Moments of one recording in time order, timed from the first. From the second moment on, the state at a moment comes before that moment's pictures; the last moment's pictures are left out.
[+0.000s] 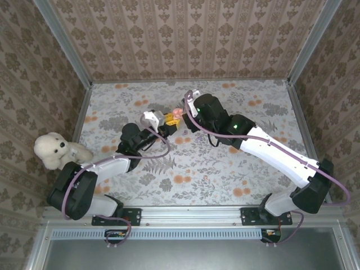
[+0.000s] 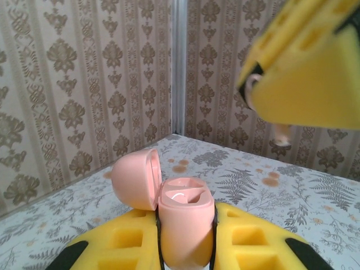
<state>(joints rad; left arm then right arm) -0.56 1.36 0.54 0.95 0.53 -0.06 0.80 1.43 1.44 -0.54 0.24 0.10</state>
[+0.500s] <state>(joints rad) -0.59 1.39 0.62 0.94 0.53 0.01 0.70 1.34 1.35 -0.36 0.06 0.06</state>
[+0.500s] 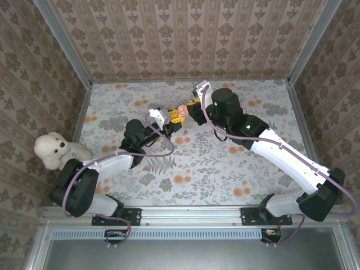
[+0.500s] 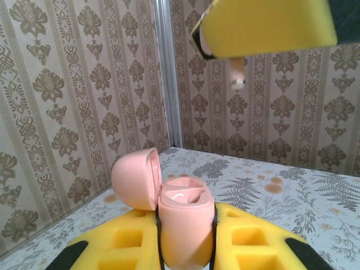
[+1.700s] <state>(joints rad) -0.60 1.40 0.66 0.94 0.55 0.01 0.65 1.34 1.31 -0.29 -0.06 0.08</state>
